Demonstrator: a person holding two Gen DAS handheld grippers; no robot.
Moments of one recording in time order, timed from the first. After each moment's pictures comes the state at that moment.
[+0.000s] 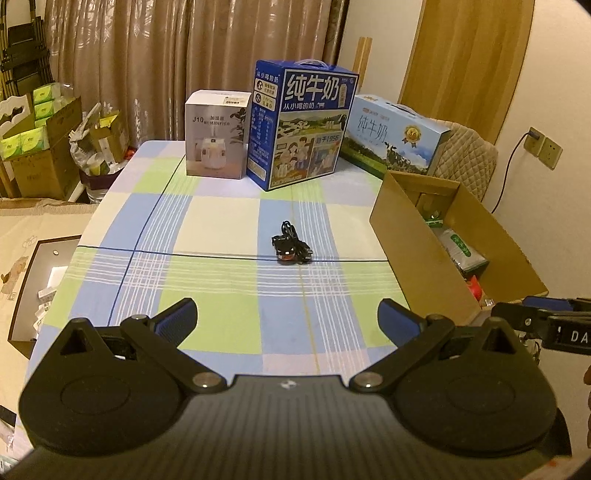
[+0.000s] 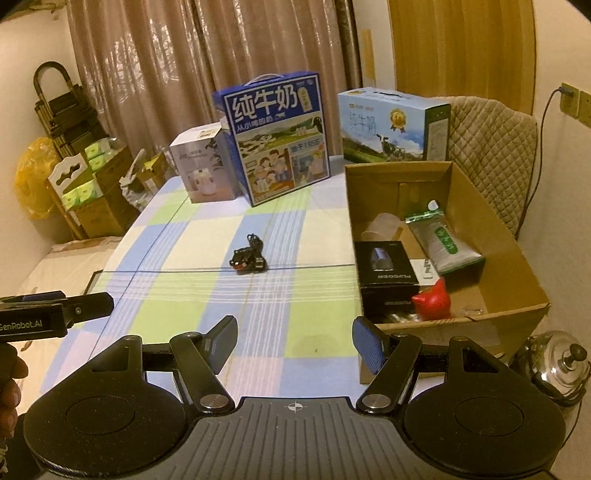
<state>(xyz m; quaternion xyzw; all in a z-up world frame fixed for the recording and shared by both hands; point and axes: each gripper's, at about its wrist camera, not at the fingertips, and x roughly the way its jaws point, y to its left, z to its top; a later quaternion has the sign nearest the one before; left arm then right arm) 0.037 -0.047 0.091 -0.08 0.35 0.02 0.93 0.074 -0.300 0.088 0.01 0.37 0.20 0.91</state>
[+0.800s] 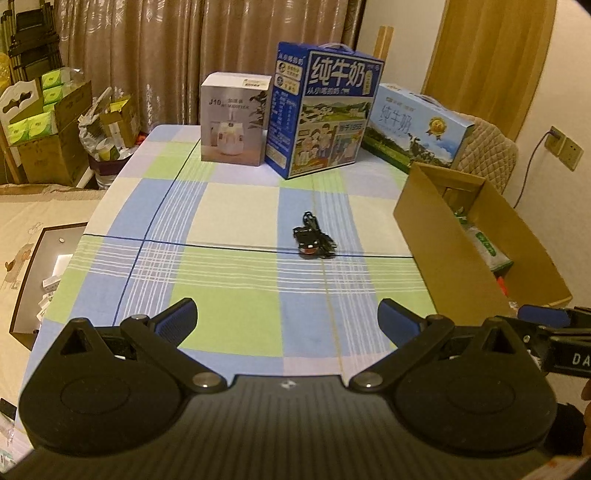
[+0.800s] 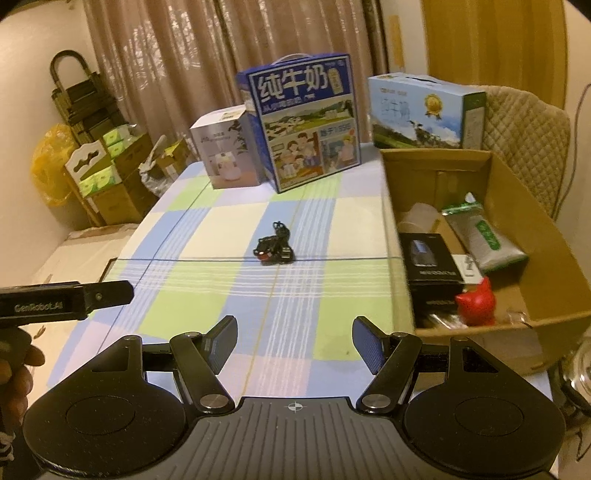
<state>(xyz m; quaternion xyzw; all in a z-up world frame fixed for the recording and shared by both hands) 0.064 -0.024 0.066 -0.09 0.37 0.04 0.92 0.098 -0.271 0.062 0.01 0.38 0.24 0.89</state>
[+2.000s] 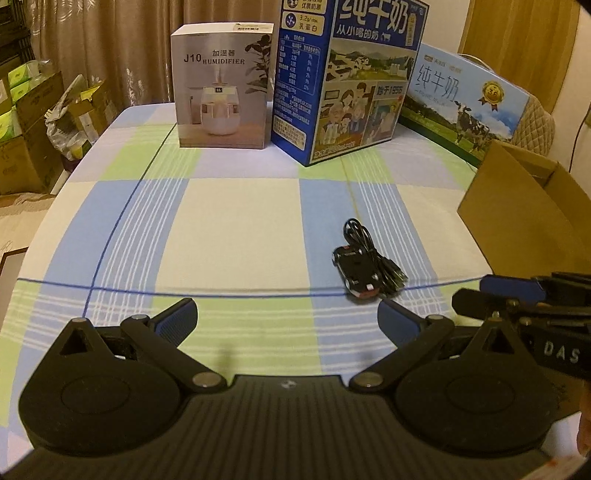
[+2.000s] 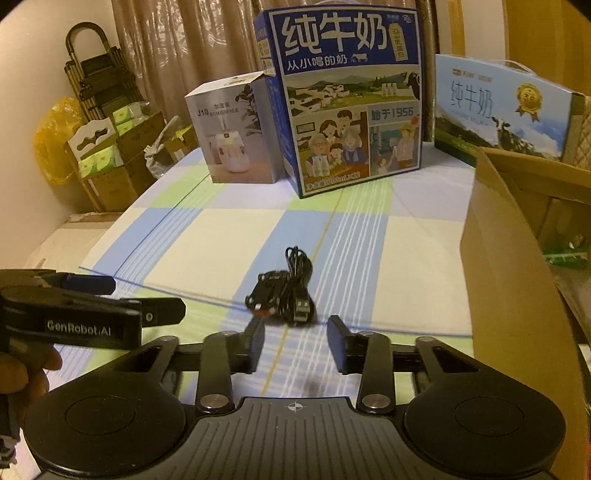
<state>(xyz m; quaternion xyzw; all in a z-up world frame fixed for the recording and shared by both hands) 0.230 0.020 -0.035 -0.06 0.40 0.03 0.91 0.257 -0.184 -0.039 -0.03 0.37 0.29 0.88</state>
